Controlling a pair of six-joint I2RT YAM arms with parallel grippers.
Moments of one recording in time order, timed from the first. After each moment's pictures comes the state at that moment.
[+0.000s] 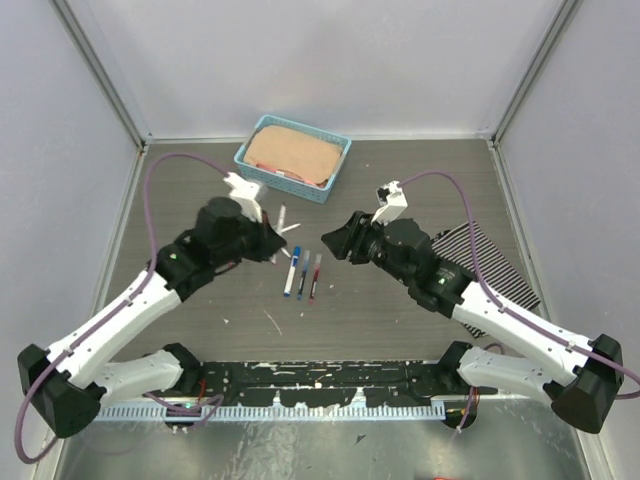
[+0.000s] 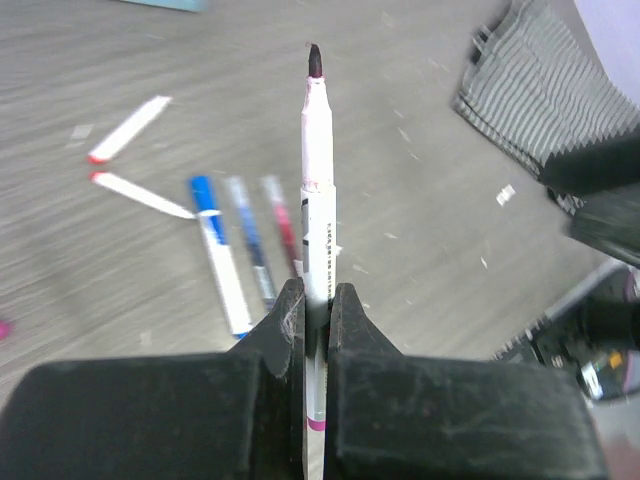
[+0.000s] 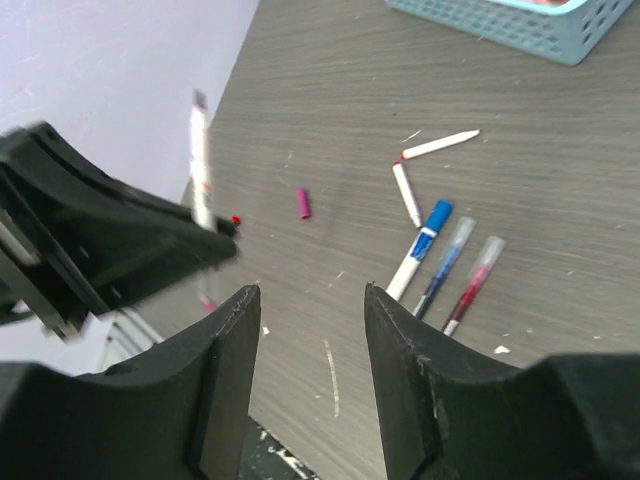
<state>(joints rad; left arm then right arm) -0.77 1.07 0.96 -0.40 0.01 -0.42 0.84 0.99 0.82 -0.08 0.13 0.74</state>
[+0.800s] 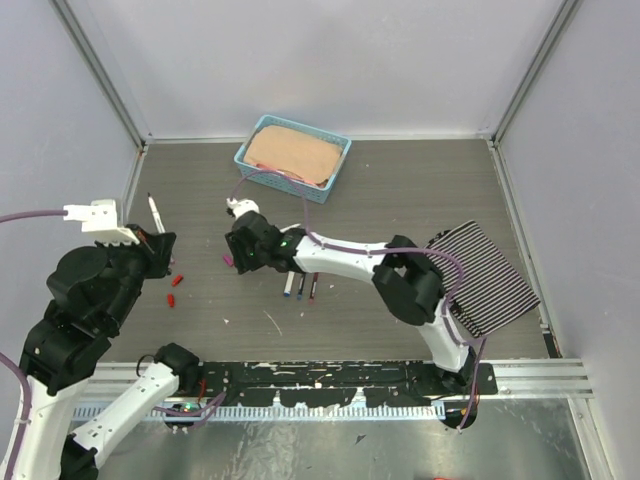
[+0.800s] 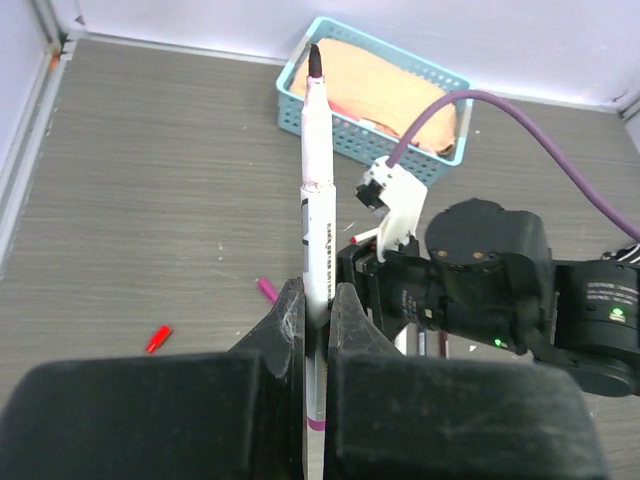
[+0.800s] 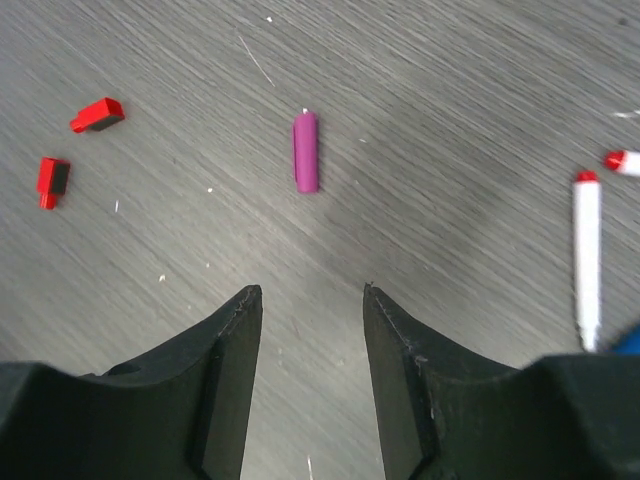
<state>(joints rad) -0.51 0.56 1.20 -0.84 -0.36 -0.32 1.05 2.06 1.60 -0.23 0.12 0.46</state>
